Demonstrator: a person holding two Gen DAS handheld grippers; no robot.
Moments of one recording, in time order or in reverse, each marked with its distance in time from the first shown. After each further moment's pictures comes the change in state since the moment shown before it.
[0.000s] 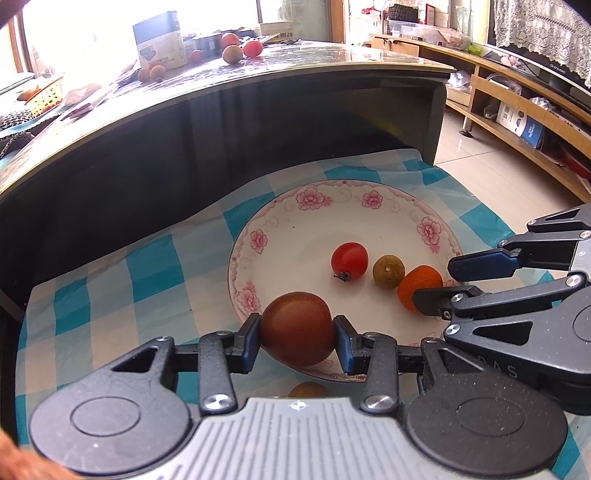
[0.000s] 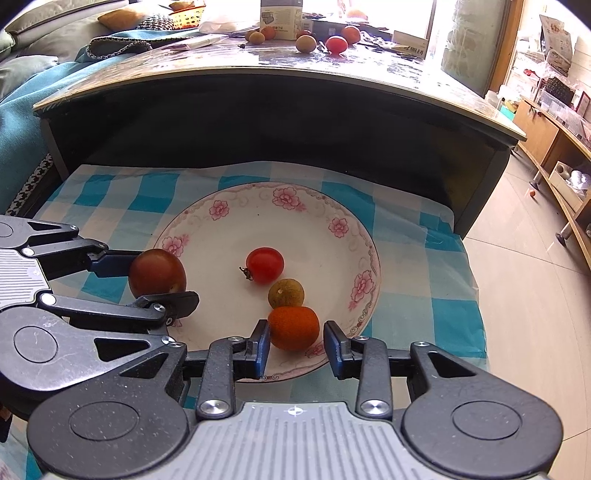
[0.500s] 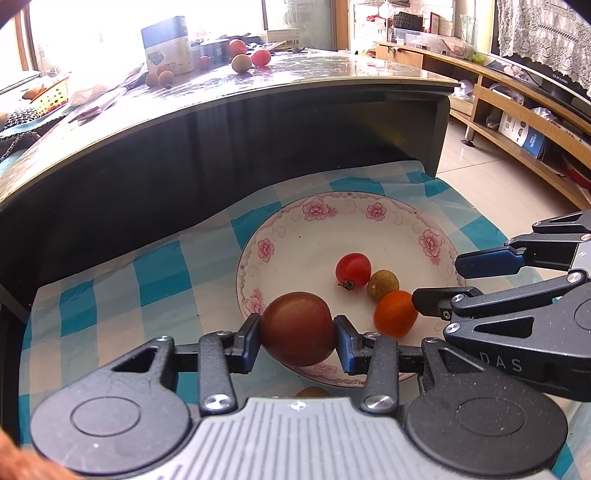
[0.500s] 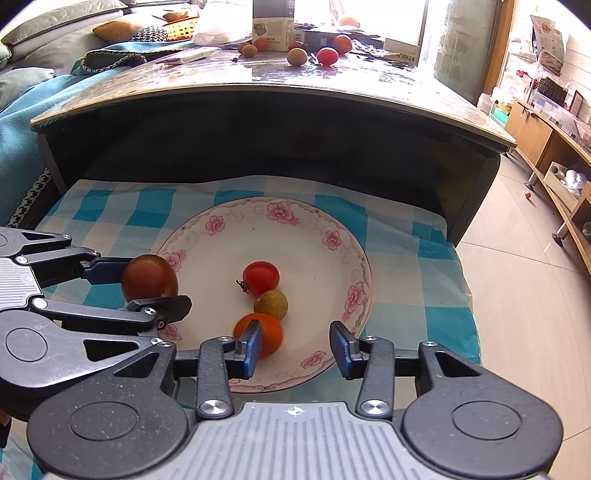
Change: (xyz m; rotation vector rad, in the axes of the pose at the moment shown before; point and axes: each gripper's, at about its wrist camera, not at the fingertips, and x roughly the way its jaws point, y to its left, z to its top) left arm -0.008 0.004 0.002 -0.018 -0.021 0.001; right arm -0.007 -0.003 0.003 0.022 -0.032 -0.008
